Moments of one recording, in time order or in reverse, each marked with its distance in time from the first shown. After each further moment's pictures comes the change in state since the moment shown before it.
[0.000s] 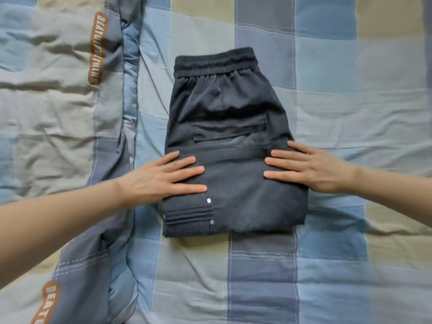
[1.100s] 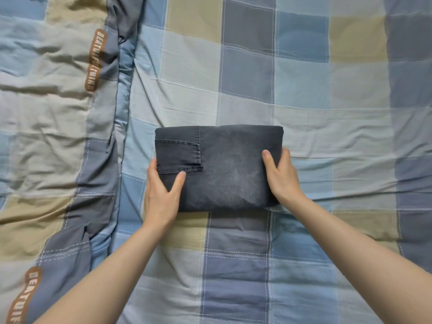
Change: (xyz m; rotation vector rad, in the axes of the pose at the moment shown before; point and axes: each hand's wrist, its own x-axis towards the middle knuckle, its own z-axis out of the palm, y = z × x) left_hand 0.066 0.105 -0.028 -1.263 0.702 -1.495; right_hand 0.032 -0.049 -0.020 1.339 0.495 1.376
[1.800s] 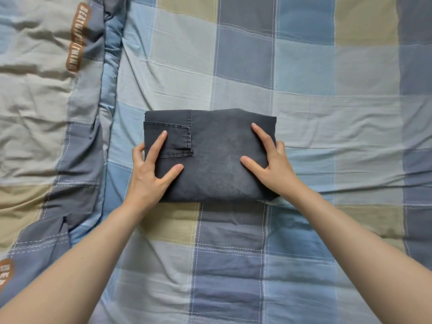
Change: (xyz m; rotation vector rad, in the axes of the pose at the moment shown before) left_hand 0.021 -0.011 0.002 0.152 -0.089 0.300; right_hand 0.005 0.015 -0.004 -0.155 -0.219 -0.322
